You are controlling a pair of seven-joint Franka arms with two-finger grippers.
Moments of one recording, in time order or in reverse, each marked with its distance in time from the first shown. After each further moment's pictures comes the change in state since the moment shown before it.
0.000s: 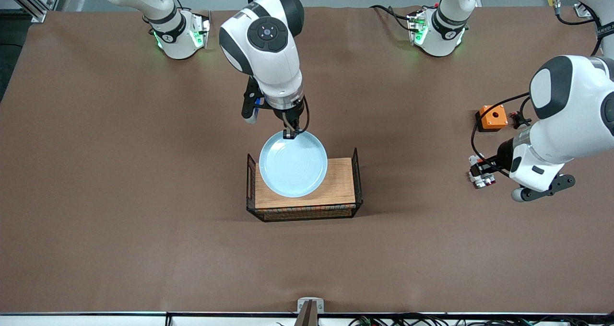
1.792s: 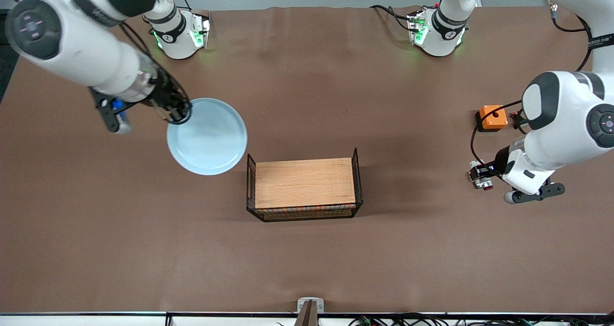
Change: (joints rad) left arm 0.018 0.009 0.018 -0.089 0.000 0.101 0.148; right arm -0.365 -0.269 0.015 0.009 0.165 -0.534 -0.896
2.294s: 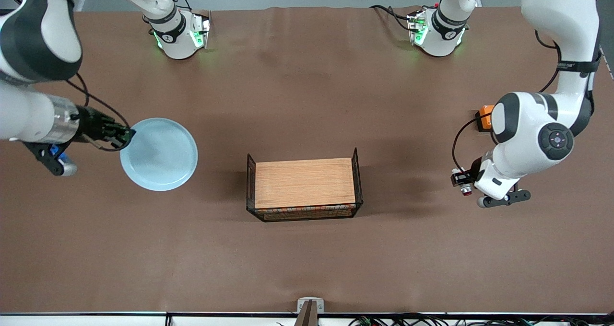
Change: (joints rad) left arm -0.024 0.052 -0.002 -0.125 0.000 0.195 0.006; right arm -0.266 0.034 -0.005 -0.036 -0.012 -0.027 -0.569
